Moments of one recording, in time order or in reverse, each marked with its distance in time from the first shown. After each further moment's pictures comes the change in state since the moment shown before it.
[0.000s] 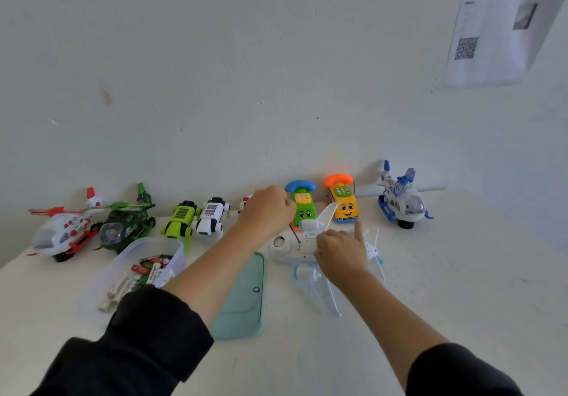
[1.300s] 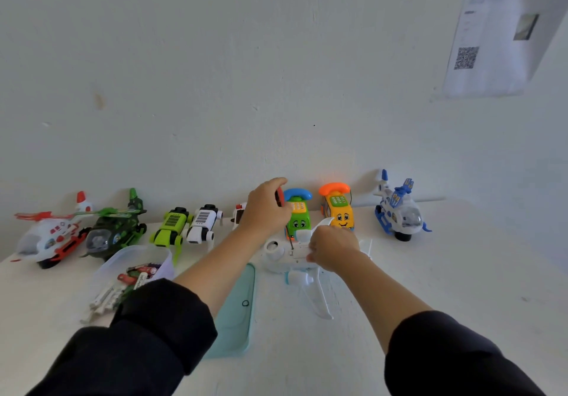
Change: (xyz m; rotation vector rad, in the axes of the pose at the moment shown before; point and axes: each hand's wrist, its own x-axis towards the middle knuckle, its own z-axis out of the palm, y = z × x) left_hand 0.023 0.007 0.011 -0.310 0.145 0.058; right_hand 0.040 0.009 -0.031 0.078 -0.275 0.023
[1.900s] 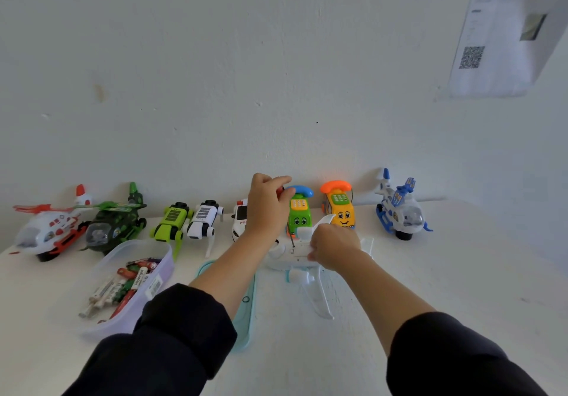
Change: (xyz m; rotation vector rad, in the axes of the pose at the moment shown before) left_hand -0.002 -0.002 0.013 -0.082 0.233 0.030; right_hand -0.002 -0.003 0.000 0.003 -0.002 0.013
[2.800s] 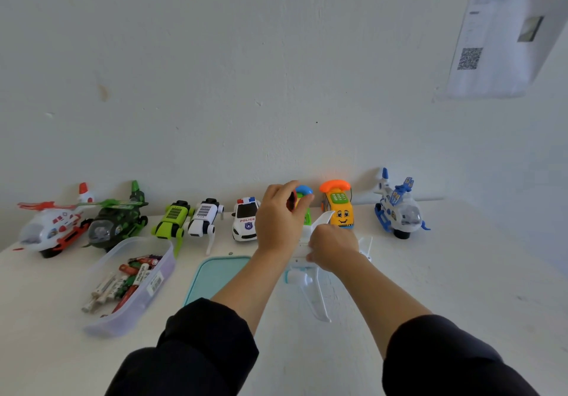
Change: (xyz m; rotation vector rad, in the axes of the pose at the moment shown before) left_hand -0.029 0.004 0.021 -0.093 0.206 0.149; right_hand -0.009 -0.003 0.000 0.009 0.021 -0.001
